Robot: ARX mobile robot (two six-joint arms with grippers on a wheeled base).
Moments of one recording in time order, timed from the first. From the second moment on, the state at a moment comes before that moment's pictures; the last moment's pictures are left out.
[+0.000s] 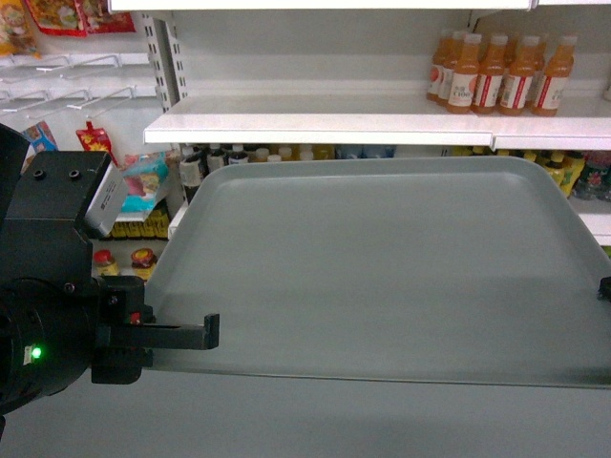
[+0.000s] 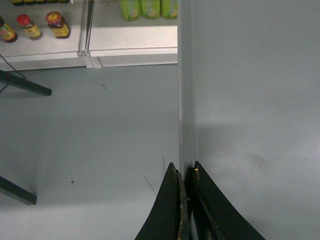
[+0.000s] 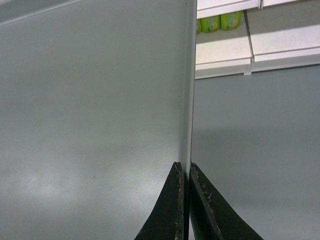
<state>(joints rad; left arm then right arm) -0.40 1.55 0.54 0.32 -0.30 -0.23 0.10 1.45 0.47 0.42 -0.11 0.25</state>
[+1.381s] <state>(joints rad) -0.40 1.55 0.54 0.31 -0.30 -0.23 0.10 1.45 0.47 0.41 -0.11 0.25</state>
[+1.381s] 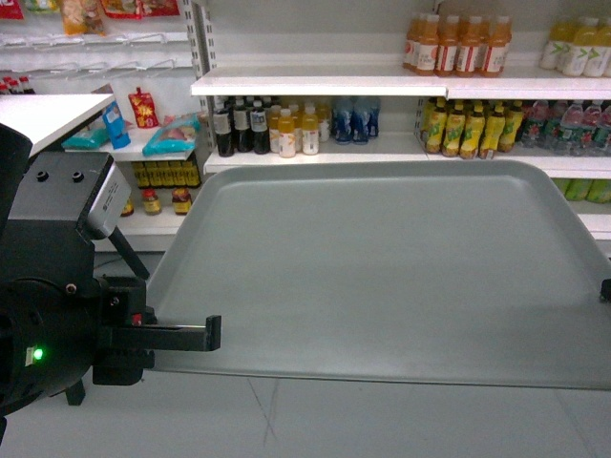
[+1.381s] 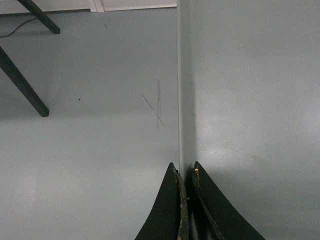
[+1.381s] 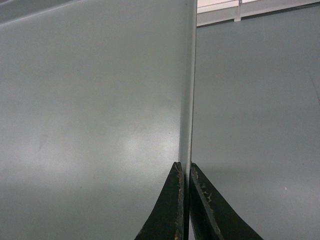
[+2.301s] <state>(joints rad) -0.40 1.55 0.54 0.31 -0.30 -0.23 0.10 1.45 0.47 0.41 -0.11 0.25</state>
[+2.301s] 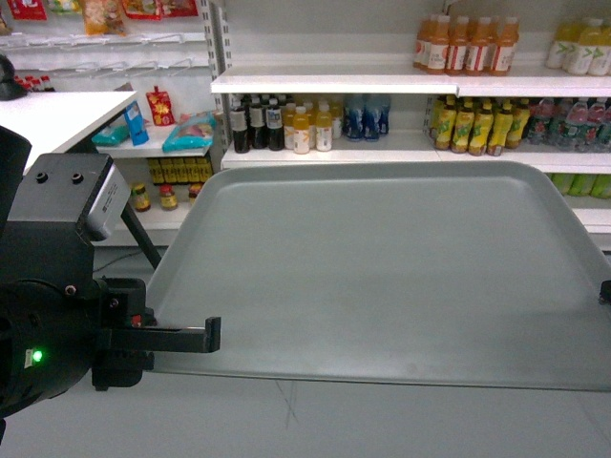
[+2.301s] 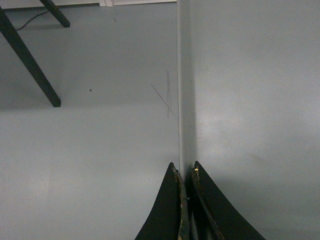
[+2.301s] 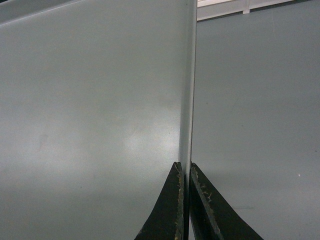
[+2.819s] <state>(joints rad) -0.40 1.55 0.54 0.32 -0.30 -0.23 0.10 1.45 0.47 0.41 -0.11 0.25</state>
